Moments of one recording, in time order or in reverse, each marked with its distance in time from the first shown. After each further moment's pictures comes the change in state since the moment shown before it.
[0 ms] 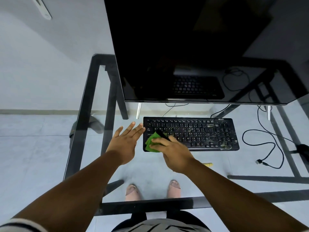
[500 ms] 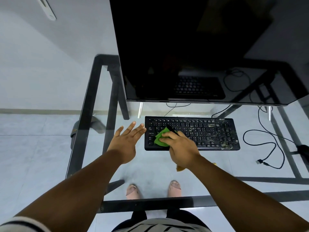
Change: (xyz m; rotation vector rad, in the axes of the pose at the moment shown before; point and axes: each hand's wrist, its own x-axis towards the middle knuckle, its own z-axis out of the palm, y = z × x) left_hand -0.005 -0.001 -0.002 0.006 -0.031 -0.022; right_hand -0.003 0.005 -0.016 -0.034 0.031 0.153
